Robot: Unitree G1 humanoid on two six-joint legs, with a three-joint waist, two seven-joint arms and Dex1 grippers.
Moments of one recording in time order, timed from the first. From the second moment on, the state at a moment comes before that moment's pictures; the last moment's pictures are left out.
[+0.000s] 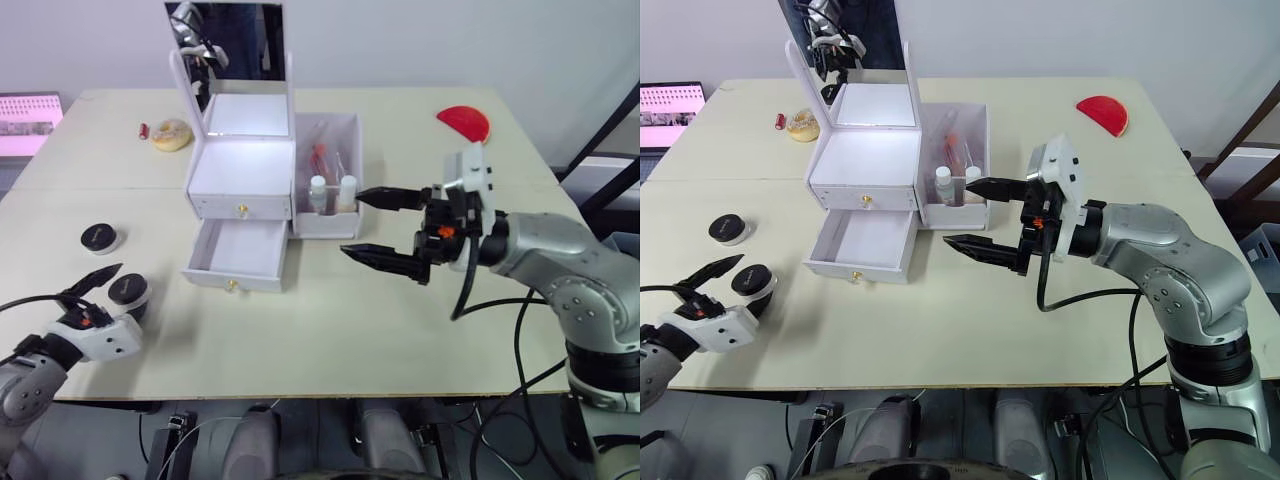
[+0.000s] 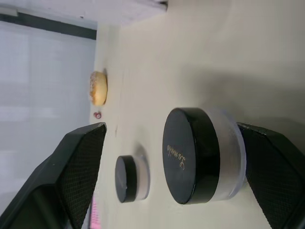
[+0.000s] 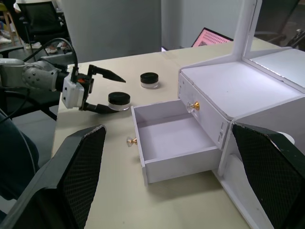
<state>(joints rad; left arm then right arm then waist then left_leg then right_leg) 0.32 0.86 0.33 0.12 0.37 -0.63 -0.25 -0.52 -0.70 -0.05 -0.50 0.84 0.80 0.79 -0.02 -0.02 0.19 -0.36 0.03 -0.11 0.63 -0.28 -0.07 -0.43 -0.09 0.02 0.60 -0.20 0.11</state>
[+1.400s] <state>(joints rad) 0.19 0.74 0.48 -0.03 -0.56 0.36 -0.71 -0.47 -0.80 -0.10 -0.47 0.76 0.74 0.86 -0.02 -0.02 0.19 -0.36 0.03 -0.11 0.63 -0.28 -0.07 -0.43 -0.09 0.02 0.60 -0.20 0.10</state>
